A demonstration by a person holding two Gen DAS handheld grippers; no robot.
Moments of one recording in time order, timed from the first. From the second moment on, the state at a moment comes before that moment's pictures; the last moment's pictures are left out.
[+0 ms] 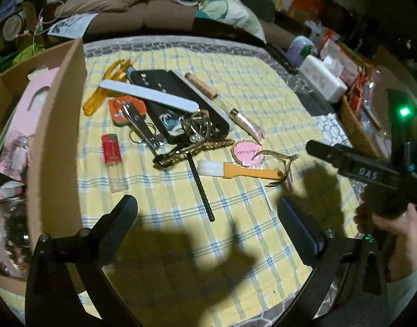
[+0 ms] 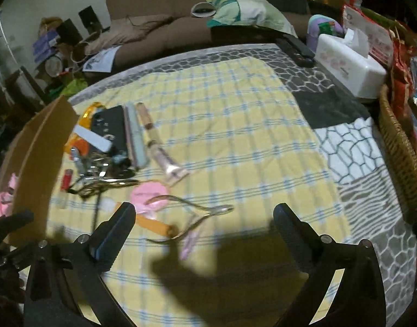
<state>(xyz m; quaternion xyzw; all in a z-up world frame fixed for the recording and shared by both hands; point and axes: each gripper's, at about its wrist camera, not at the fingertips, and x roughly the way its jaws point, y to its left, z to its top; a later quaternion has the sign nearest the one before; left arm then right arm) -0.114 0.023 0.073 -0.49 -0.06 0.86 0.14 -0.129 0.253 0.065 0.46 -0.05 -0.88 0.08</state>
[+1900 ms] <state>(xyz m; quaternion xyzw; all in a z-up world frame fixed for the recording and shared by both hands) -0.182 0.040 0.016 -0.49 0.02 0.86 0.14 -0.150 0.237 0.083 0.45 -0.19 -0.85 0.22</state>
